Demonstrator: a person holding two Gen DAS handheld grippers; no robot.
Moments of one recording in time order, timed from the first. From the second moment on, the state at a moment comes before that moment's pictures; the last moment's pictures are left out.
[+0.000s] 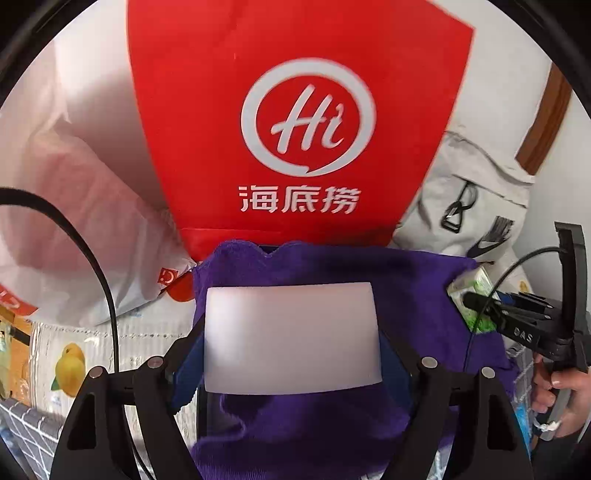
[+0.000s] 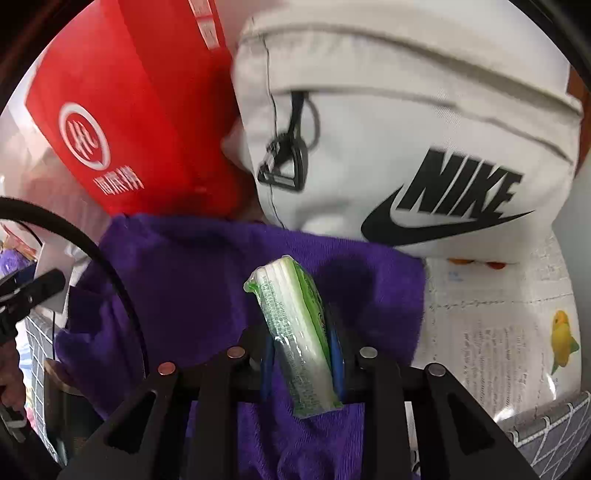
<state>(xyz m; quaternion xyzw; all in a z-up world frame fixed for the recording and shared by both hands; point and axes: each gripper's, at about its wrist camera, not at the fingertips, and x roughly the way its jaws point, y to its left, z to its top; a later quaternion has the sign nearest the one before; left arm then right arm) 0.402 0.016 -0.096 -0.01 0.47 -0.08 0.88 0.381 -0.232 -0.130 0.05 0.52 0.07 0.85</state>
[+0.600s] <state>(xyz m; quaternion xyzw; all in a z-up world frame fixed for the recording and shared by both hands) 0.448 0.005 -0.140 0.01 0.52 -0.08 0.85 0.380 -0.235 -0.125 0.03 0.52 0.08 0.85</state>
